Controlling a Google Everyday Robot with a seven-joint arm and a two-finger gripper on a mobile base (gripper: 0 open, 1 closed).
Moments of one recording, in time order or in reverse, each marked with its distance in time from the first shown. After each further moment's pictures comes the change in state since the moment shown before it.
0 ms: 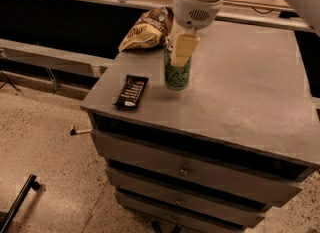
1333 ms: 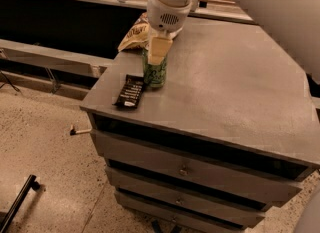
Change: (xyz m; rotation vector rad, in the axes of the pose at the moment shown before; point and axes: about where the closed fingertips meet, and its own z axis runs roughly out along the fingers) arm -0.047 -0.016 0.040 -0.050 -0.037 -0.028
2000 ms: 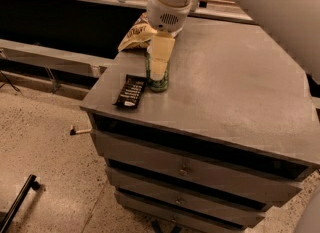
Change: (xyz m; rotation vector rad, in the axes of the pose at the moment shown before) arm -0.001 0.000 0.001 0.002 -0.001 -0.001
